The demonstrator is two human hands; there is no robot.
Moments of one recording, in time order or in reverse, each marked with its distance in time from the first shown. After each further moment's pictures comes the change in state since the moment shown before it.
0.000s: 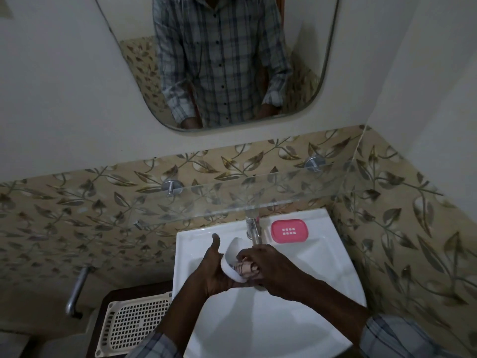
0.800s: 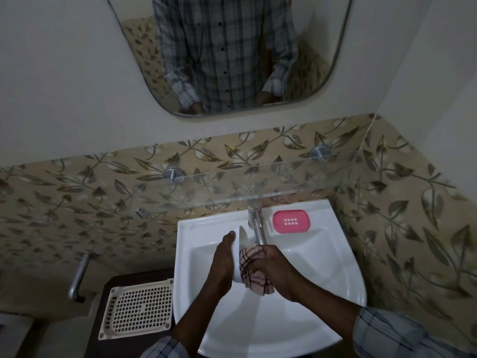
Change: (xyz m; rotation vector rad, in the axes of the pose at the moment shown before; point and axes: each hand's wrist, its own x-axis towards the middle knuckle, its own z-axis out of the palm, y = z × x) left_hand 0.008 -0.035 0.012 0.332 0.399 0.445; right_hand 0.003 -0.013 0.029 1.062 0.069 0.661
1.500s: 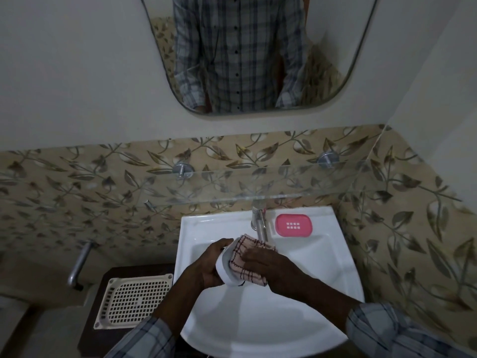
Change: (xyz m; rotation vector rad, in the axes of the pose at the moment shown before) left_hand 0.014 0.010 -0.046 -0.178 -0.445 -0.370; right_hand 0.022 0.044 -0.044 -1.185 -0.122 -1.085
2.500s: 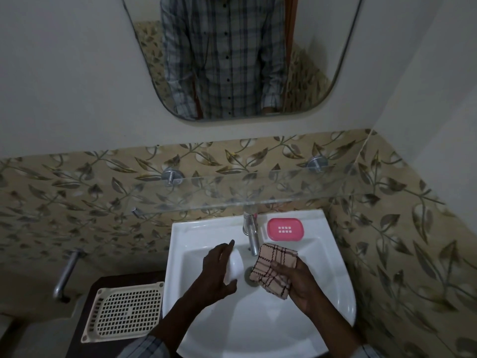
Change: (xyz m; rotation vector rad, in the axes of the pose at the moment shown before) left_hand 0.018 -0.042 -0.021 1.554 0.319 0.952; right_hand -0.025 -0.006 -0.017 1.411 0.573 1.411
